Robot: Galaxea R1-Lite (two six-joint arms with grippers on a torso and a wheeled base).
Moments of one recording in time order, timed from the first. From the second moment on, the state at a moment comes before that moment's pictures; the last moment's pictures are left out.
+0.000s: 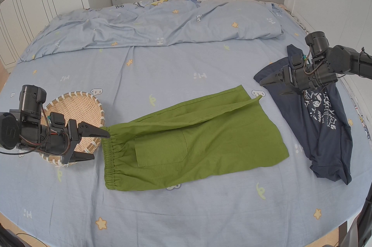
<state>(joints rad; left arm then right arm) 0.04 1.64 -0.84 0.02 -0.69 -0.54 0.09 2.12 -1.87 0.52 0.56 0.14</state>
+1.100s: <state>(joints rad) -0.26 2.11 -1.23 -0.34 -0.47 -0.68 0.06 1.78 -1.31 0.17 0.61 0.22</state>
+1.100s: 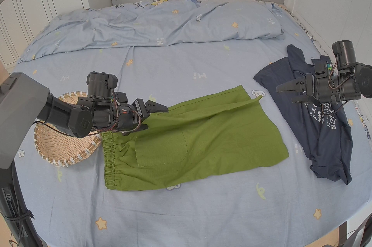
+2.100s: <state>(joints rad) -0.23 1.89 -0.92 -0.51 -0.46 -0.74 0.06 1.77 -1.29 0.17 0.61 0.22</state>
